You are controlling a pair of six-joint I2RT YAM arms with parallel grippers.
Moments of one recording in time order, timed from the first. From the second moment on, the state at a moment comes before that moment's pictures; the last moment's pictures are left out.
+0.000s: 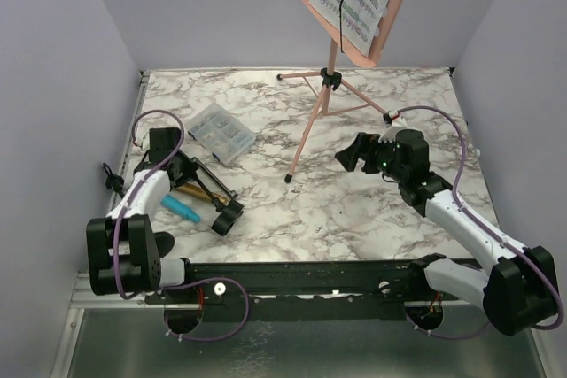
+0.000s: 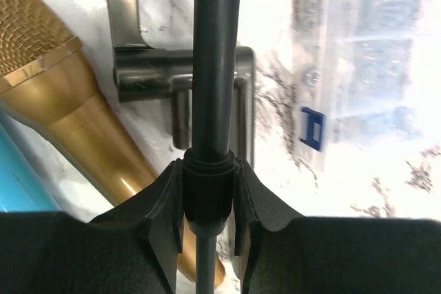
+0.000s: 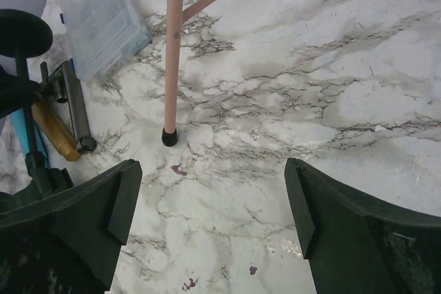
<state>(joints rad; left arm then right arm) 0.08 1.36 0.74 -0.30 -0.04 -0.75 0.35 1.10 0.65 0.07 -0.22 0.44</state>
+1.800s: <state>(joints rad) -0.65 1.16 0.67 0.10 0.32 -2.06 0.75 1.32 0.39 1.46 -0.54 0.05</state>
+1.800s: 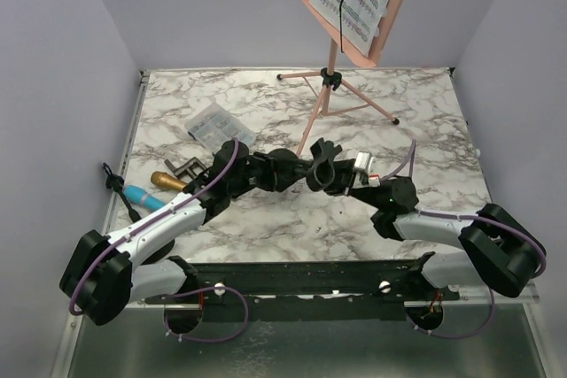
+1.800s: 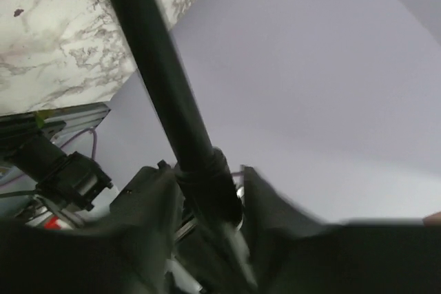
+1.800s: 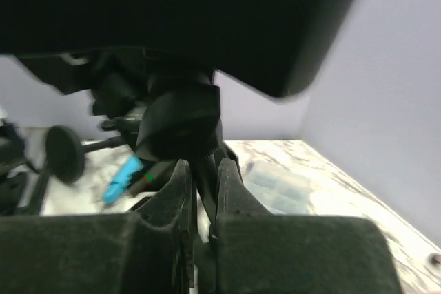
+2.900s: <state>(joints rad) 0.23 1.17 0.84 -0.74 -0.18 -1.12 0.58 1.00 0.32 0.81 -0.06 -0.07</state>
